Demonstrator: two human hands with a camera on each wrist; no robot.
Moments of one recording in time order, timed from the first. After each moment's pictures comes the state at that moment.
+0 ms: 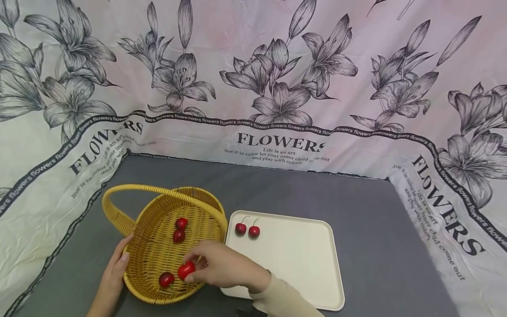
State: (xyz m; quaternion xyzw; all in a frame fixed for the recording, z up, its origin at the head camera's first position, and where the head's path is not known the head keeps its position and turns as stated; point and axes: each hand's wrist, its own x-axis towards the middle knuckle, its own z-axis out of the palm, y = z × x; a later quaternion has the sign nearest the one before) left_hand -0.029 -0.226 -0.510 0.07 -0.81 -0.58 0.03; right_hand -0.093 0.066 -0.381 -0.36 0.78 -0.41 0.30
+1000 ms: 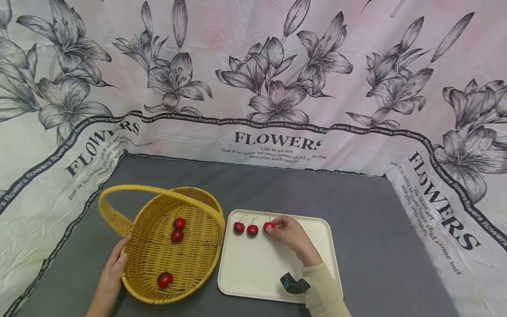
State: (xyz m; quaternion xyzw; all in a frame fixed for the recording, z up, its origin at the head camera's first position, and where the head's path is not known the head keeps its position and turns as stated) left_hand -0.028 -0.226 -0.510 0.07 -0.80 -0.59 0.03; right_hand -0.159 0.206 -0.471 0.03 0.85 -0.49 0.17
